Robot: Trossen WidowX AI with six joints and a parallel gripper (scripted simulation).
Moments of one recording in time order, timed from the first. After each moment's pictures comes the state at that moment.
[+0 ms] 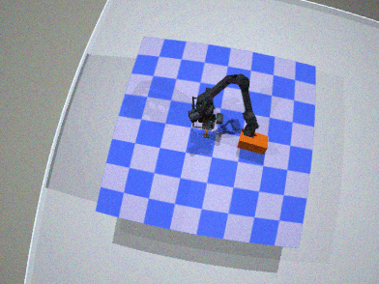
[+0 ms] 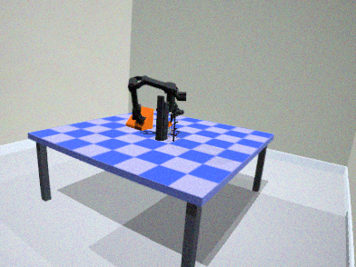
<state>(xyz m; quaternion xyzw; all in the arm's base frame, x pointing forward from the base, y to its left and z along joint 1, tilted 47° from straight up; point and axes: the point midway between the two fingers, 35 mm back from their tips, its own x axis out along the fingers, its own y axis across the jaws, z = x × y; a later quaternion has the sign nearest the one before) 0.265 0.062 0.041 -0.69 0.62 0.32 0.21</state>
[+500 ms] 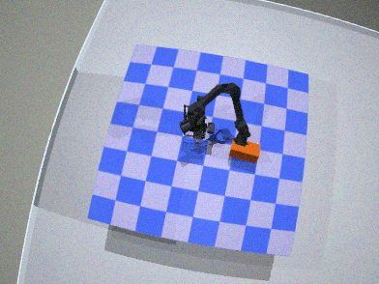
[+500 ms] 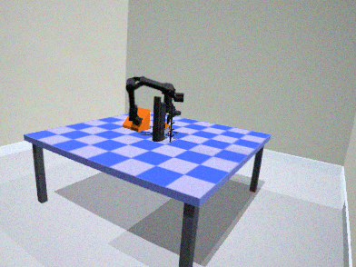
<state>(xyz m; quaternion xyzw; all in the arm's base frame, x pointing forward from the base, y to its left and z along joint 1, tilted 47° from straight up) 0.266 0.063 0.038 -0.70 0.62 0.30 0.19</state>
